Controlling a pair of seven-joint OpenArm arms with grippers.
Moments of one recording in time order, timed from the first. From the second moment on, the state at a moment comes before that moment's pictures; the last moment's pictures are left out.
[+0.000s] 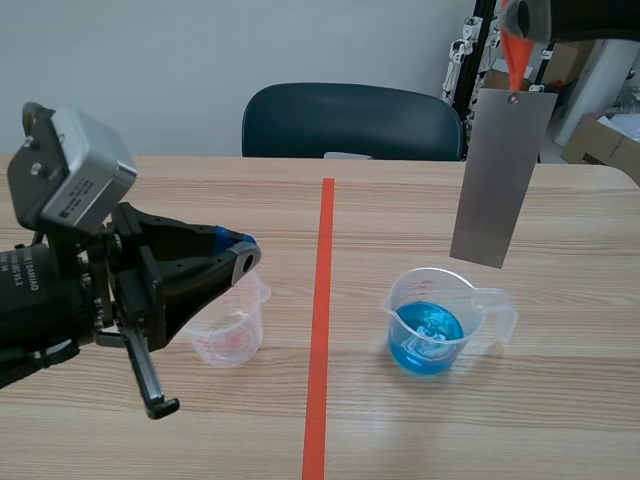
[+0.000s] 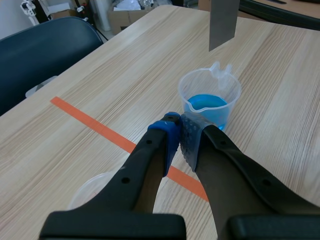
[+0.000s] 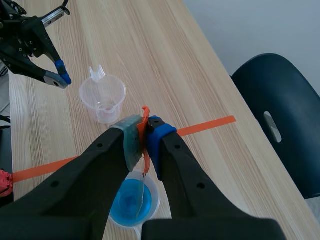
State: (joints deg) left arm 16.8 -43.1 21.2 109.8 -18.2 -25.1 -9.1; right arm 12.9 75.3 -14.3 112.6 66.5 42.5 -17.1
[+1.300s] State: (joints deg) left arm -5.5 -31.1 37.8 99.0 -14.2 -26.6 -2.0; right arm 12.9 73.8 -14.3 110.8 65.2 43.2 -15.5
